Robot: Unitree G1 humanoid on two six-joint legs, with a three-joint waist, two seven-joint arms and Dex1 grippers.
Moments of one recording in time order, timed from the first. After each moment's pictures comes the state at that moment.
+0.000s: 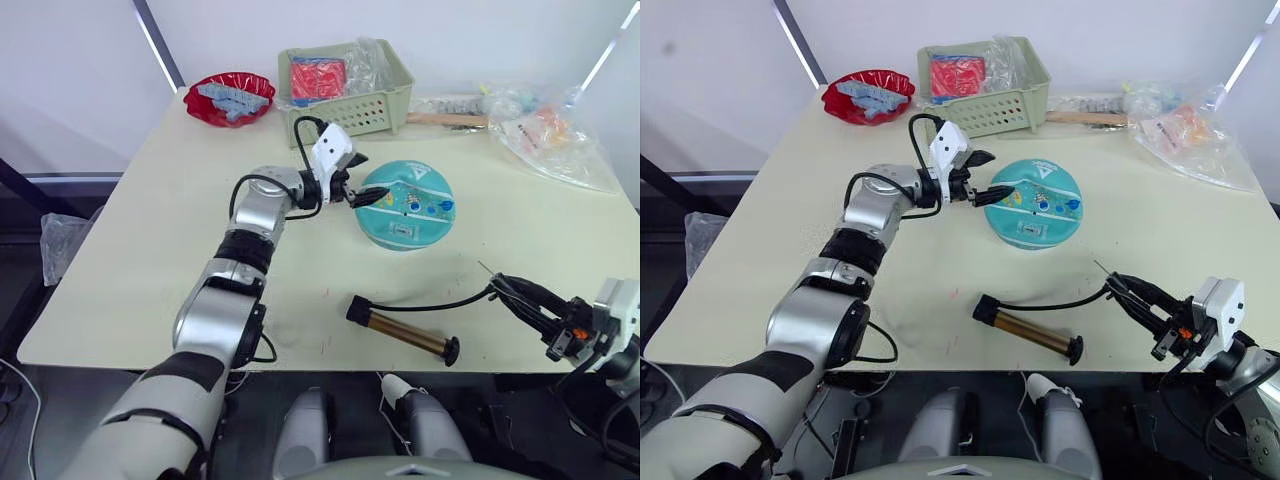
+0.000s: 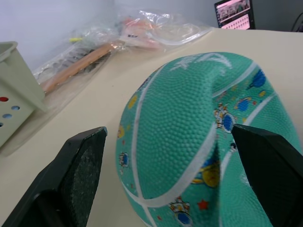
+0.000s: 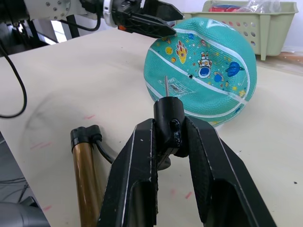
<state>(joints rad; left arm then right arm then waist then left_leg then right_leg) -1.10 0.28 -0.13 0.93 -0.08 0.00 -0.96 0.34 -0.55 -0.35 -0.46 0.61 0.13 0.90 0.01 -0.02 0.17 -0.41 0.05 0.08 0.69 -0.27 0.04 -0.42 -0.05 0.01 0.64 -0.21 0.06</state>
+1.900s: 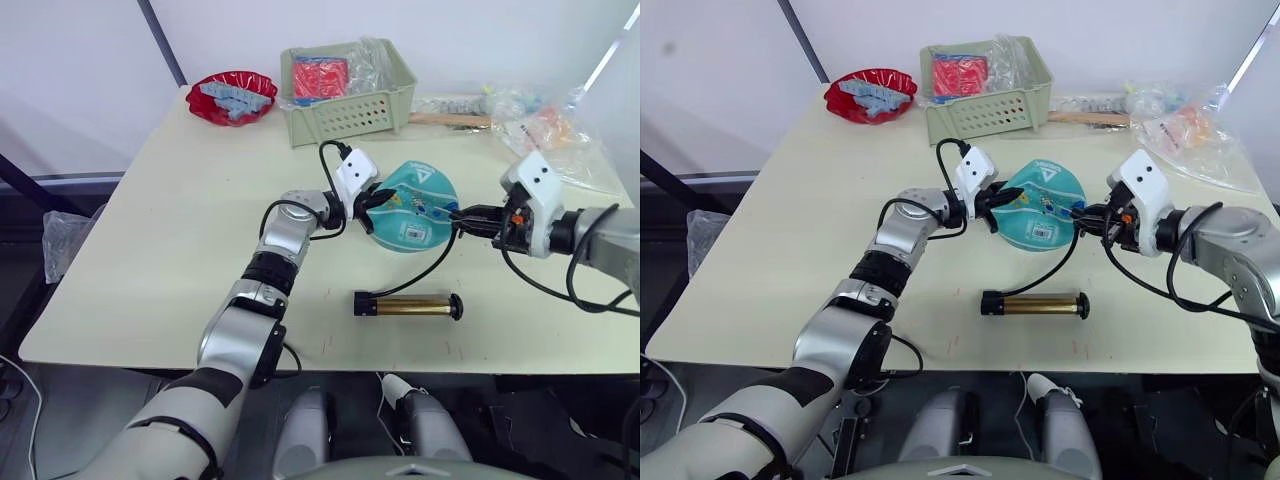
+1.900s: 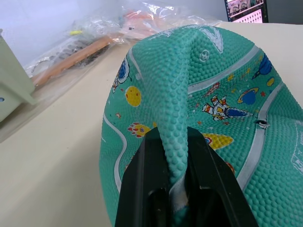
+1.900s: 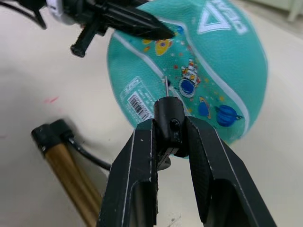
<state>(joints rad) -0.97 0.16 -0.14 0.79 0.01 0.00 -0.81 -0.57 -0.89 0.02 -0.34 0.64 1.03 0.70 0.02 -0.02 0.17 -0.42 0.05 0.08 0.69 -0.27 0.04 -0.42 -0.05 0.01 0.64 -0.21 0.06</state>
